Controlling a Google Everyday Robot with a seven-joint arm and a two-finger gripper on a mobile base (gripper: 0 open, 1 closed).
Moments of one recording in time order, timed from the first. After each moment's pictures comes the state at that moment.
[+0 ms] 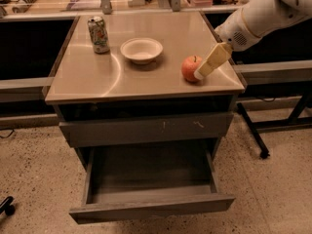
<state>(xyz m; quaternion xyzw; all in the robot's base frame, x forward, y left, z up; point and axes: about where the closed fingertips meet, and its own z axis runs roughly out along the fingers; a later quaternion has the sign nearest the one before) 0.655 -0.155 0.907 -0.52 0.78 0.10 0.33</state>
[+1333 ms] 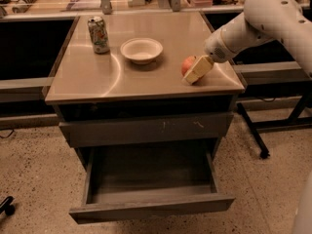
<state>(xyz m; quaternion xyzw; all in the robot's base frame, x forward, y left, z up) 0.708 -0.138 0.843 -0.50 0.79 0.11 0.34</state>
